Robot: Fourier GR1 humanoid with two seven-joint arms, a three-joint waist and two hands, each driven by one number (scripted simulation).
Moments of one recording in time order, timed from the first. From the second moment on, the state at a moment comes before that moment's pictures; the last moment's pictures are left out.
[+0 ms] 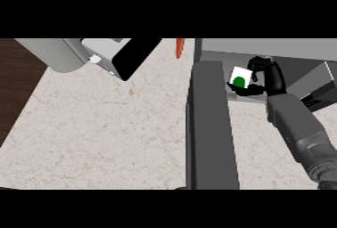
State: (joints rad) left arm 0.53 0.14 0.49 -2.27 0.79 -0.61 0.09; right arm -0.94 -0.29 -0.30 -0.13 0.24 -0.20 -0.79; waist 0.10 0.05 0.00
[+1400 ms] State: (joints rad) left arm 0.41 0.21 0.49 -2.22 0.78 -0.60 0.10; right arm -1.04 -0.44 -0.33 -0.10 0.25 -0.35 -0.69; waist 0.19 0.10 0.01
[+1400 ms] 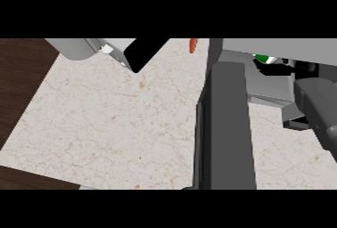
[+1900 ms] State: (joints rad) left arm 0.38 0.23 0.49 -2.20 0.75 -0.60 0.11; right arm -1.05 -0.45 -0.34 -0.09 0.25 -0.35 -0.68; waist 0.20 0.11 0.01
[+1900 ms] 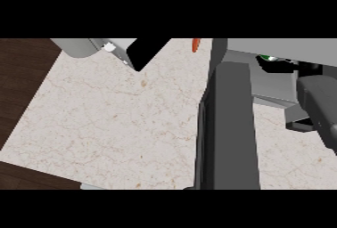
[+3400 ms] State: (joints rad) left arm 0.31 0.23 0.43 -2.12 0.66 -0.61 0.13; right arm -1.21 -0.25 -0.29 -0.07 0.31 -0.43 -0.56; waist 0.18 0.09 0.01
